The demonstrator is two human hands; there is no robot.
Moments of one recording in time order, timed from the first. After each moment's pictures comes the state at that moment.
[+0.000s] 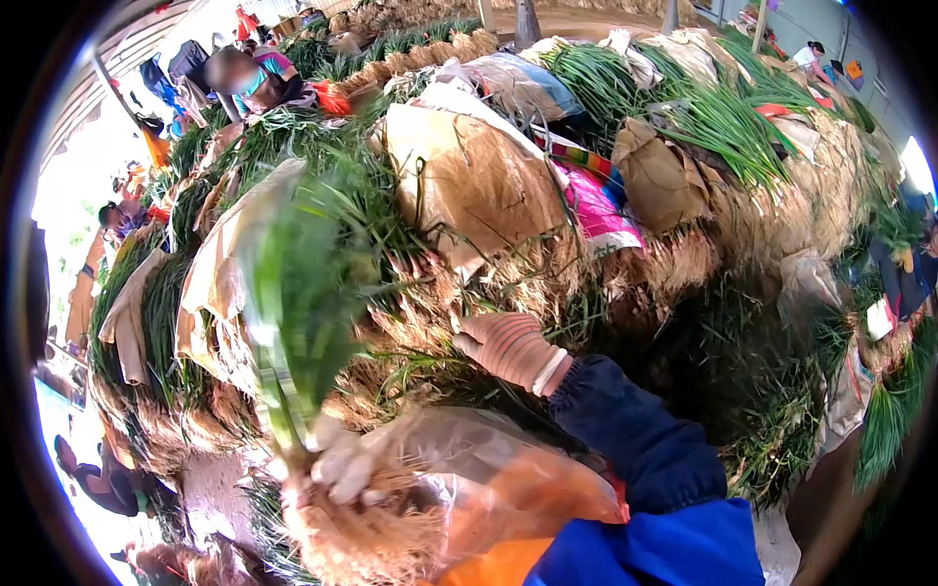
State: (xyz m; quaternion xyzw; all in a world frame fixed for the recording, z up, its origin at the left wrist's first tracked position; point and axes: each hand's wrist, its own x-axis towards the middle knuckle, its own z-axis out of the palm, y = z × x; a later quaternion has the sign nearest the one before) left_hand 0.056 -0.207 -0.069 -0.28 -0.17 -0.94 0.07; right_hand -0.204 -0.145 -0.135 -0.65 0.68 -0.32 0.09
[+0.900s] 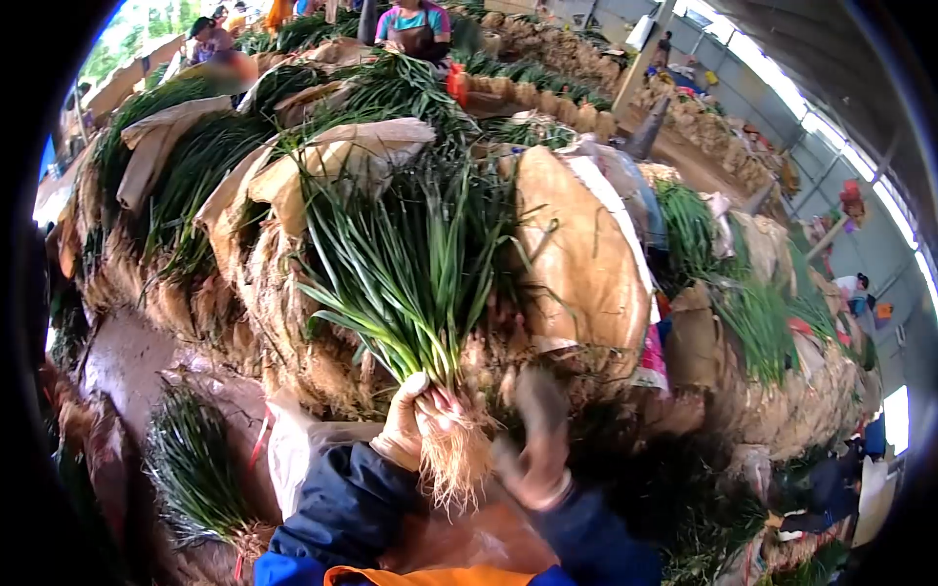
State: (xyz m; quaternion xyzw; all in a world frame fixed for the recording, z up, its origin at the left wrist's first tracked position) left_hand 0.015 -0.215 -0.172 0.09 -0.05 -0.94 0.31; right_hand -0.121 -0.092 -0.091 -0.63 0.59 -0.49 -0.07
